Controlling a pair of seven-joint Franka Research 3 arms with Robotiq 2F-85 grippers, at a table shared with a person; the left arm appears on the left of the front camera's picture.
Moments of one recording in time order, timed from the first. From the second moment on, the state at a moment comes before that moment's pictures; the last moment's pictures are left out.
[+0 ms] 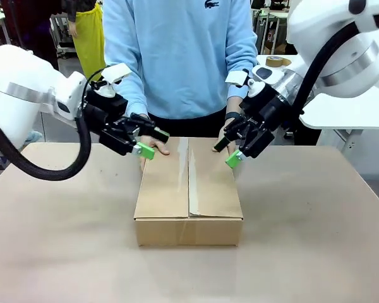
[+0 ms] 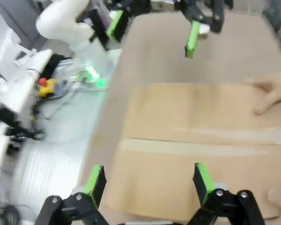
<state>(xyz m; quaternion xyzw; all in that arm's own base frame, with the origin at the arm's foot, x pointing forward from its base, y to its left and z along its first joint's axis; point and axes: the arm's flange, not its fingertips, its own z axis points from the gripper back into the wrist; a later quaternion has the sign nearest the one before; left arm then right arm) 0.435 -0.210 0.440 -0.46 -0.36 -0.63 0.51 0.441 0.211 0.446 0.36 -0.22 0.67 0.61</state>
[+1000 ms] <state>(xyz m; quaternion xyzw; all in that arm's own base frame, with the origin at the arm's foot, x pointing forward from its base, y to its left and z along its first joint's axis) 0.475 -0.177 0.335 -0.39 -0.45 -0.62 0.50 0.462 0.199 0.352 0.35 -0.39 0.66 0.54</state>
